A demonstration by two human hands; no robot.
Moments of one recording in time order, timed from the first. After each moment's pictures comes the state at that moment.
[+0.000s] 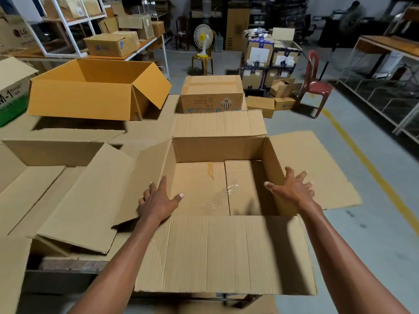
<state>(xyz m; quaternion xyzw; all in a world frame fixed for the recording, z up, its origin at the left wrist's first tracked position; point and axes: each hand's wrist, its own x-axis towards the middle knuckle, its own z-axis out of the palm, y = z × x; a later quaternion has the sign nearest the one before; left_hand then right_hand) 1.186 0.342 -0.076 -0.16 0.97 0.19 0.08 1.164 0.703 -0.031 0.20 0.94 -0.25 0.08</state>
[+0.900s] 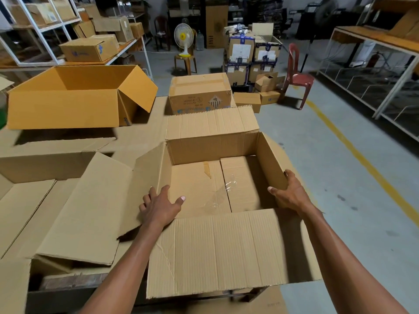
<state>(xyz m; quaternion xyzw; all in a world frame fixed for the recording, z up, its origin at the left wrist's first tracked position) 1.188 0.338 -0.075 -0.13 0.97 0.17 0.09 1.191 0.707 -0.062 0.20 0.92 -0.35 0.02</state>
